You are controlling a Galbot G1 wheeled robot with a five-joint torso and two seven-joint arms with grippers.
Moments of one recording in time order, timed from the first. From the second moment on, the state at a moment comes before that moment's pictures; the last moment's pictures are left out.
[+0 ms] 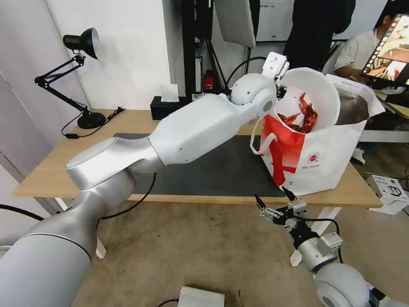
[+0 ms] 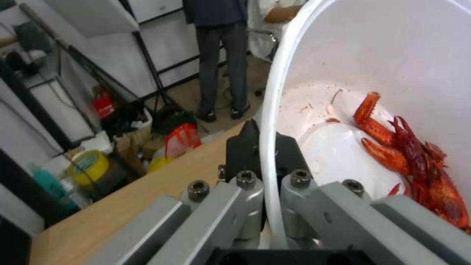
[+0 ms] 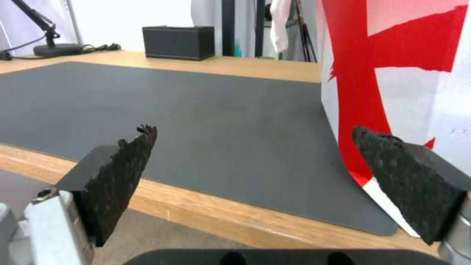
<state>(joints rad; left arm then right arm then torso) -0.32 -1.53 0.65 -1.21 -1.15 0.57 -0.46 -1.46 0.68 0.21 2.09 0.62 0.18 0.30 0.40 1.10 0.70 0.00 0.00</state>
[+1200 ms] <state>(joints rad) -0.34 -1.50 0.67 -1.23 -1.15 0.65 -0.33 -1.46 0.68 0.21 2.09 0.62 0.18 0.30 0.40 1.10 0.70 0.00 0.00</state>
